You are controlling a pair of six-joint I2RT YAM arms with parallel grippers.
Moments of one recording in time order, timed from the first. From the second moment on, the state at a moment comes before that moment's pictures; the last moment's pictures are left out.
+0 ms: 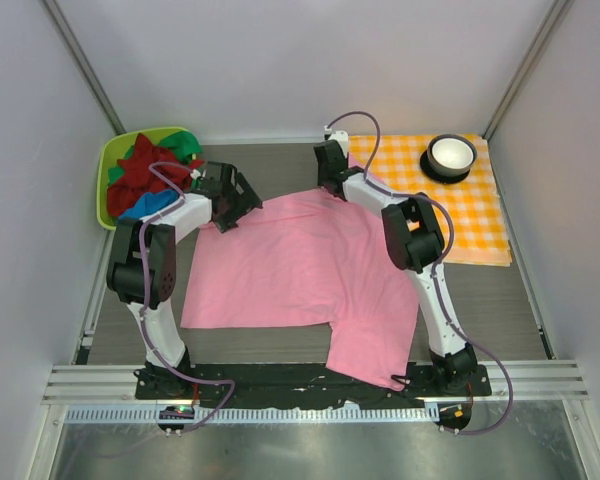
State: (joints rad) left arm -0.23 1.89 1.27 -0.28 0.02 -0.81; right arm 0.46 2.44 1.96 -0.18 0.42 0.31
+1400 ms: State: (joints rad) left arm -0.23 1.89 1.26 -0.28 0.02 -0.81; right arm 0.37 2.50 2.13 -0.28 0.44 0.31
